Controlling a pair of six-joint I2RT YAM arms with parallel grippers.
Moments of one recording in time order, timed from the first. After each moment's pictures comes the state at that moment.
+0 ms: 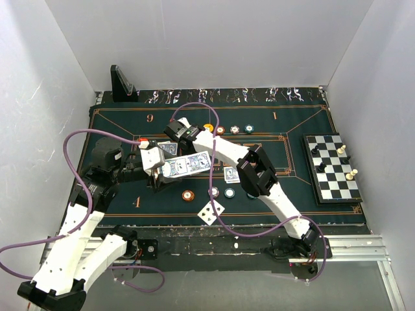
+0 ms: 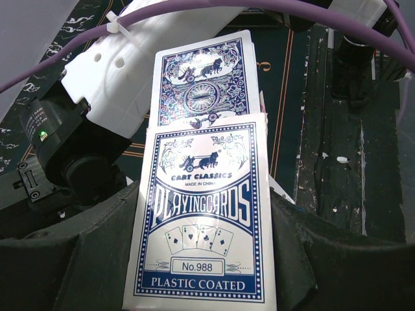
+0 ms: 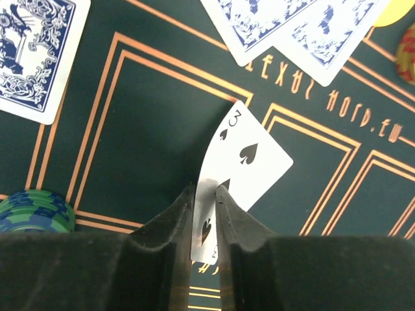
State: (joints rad) left arm -0.36 0.76 0.98 -0.58 0.90 0.49; right arm 0.94 2.47 2.22 -0.93 0.44 0.34
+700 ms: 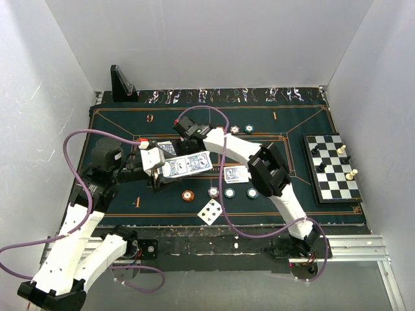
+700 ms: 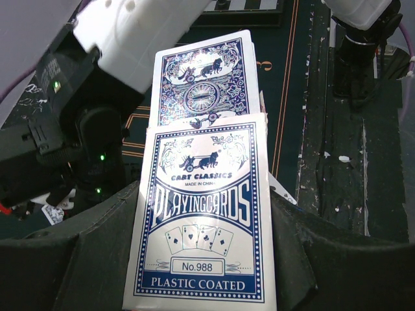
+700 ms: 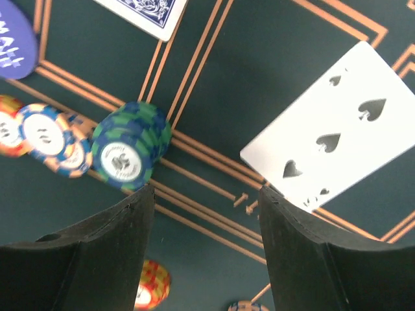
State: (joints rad) left arm -0.36 0.76 0.98 -0.58 0.90 0.50; right arm 0.91 2.33 2.00 -0.79 0.03 0.42
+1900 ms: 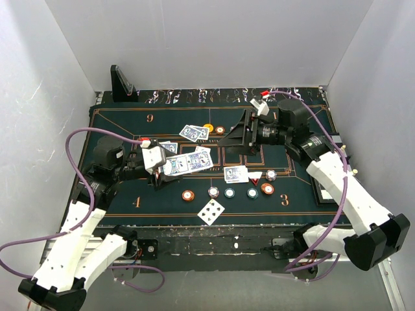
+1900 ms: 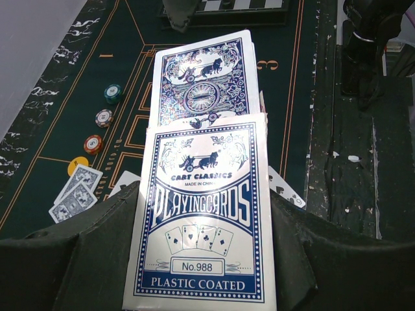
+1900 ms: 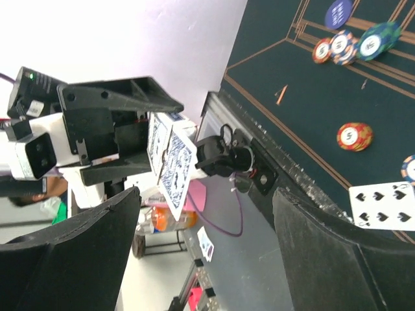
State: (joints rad) left arm -0.36 0.78 0.97 -0.55 0.90 0.52; right arm 0.51 1.19 1.22 -0.40 -0.78 0.92
